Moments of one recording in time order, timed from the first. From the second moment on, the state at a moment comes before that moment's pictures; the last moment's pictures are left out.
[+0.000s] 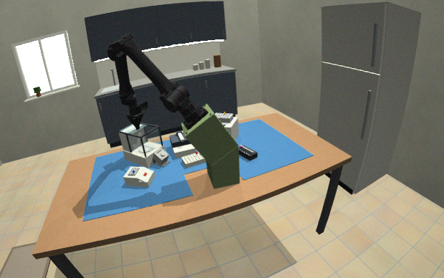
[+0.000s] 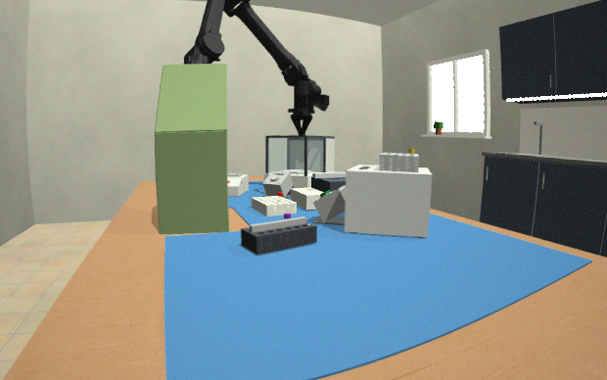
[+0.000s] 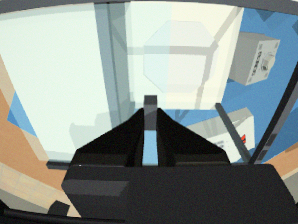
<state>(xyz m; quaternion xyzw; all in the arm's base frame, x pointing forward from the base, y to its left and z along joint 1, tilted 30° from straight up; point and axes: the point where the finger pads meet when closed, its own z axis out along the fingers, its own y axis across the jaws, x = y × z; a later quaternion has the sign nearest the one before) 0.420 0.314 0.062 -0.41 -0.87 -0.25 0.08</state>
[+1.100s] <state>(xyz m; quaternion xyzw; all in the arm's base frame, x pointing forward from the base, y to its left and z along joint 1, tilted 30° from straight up) 0.398 0.299 0.052 -0.41 -0.87 -0.25 0.08</state>
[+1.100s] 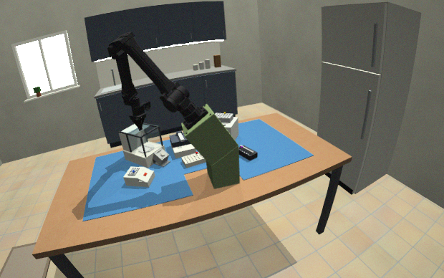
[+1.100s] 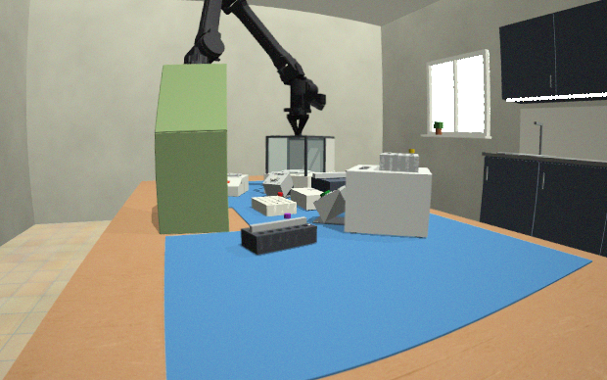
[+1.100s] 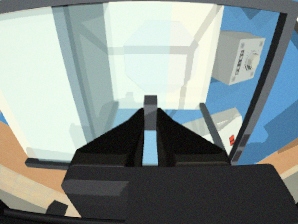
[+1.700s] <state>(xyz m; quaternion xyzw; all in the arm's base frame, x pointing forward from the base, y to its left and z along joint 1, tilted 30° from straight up) 0.386 0.290 0.046 -0.41 -0.87 -0.25 0.08</state>
